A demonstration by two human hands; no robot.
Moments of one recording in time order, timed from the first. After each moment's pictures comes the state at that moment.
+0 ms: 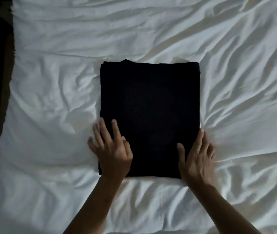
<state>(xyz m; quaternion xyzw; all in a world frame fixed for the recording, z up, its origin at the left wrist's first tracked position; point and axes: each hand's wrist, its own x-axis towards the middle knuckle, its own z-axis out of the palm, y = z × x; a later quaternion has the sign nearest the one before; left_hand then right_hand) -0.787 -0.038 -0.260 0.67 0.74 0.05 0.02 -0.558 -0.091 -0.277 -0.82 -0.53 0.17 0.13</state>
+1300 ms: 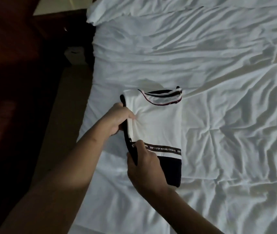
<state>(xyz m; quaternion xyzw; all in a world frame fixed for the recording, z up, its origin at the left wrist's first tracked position) -0.996 0.116 -0.113 0.37 0.71 0.19 0.56 -0.881 -0.045 -0.117 -0.63 -0.61 0.41 0.25</state>
